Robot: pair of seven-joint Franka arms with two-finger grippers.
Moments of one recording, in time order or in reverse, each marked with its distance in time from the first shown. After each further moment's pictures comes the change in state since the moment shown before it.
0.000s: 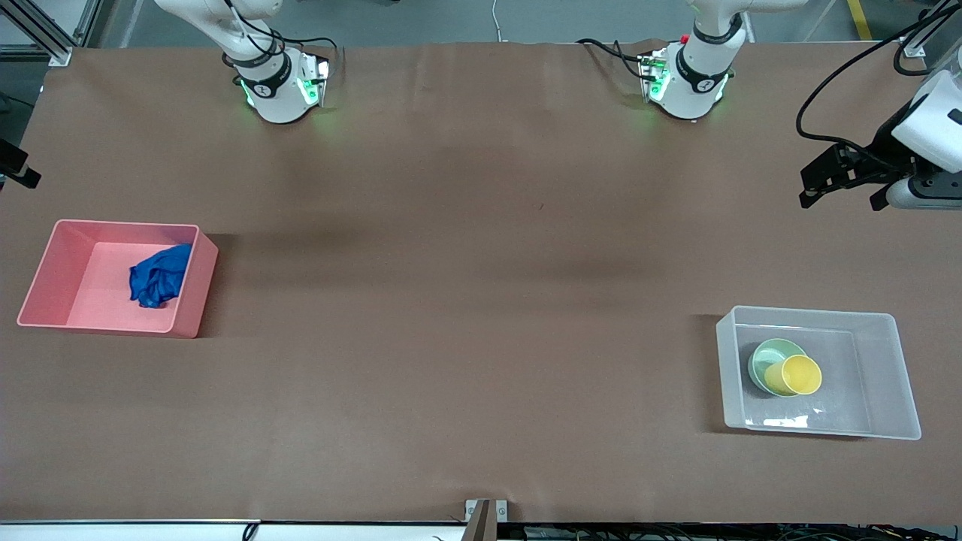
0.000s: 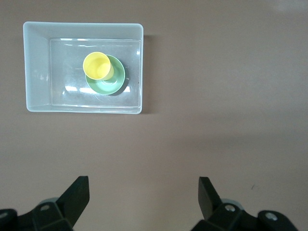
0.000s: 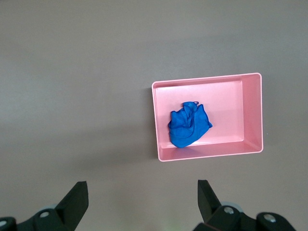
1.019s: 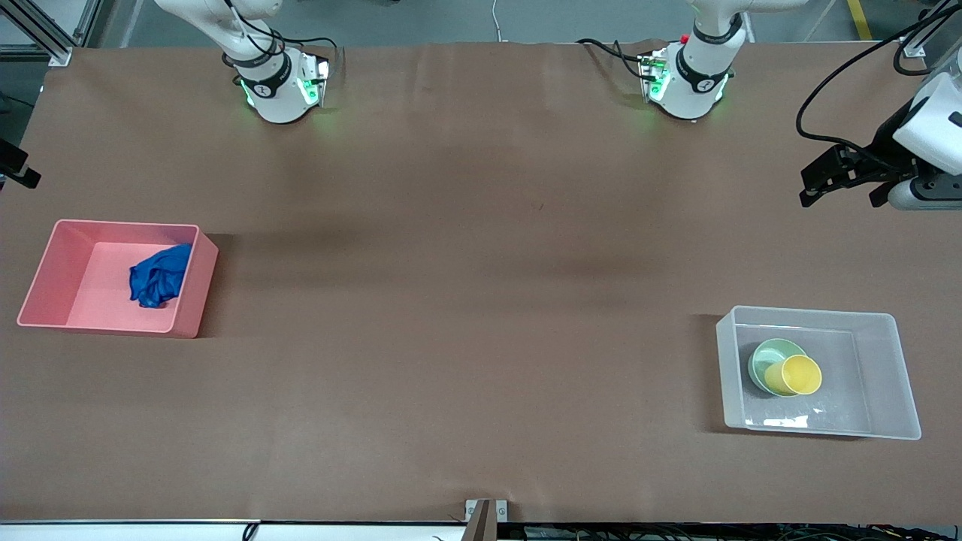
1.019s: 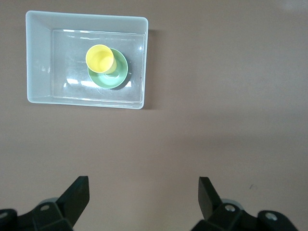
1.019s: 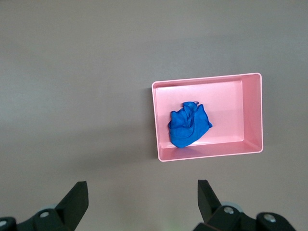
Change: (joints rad) left arm 0.003 -0.001 0.002 -0.003 0.002 -0.017 -0.036; right arm 0.000 0.000 0.000 0.000 0.000 0.000 0.000
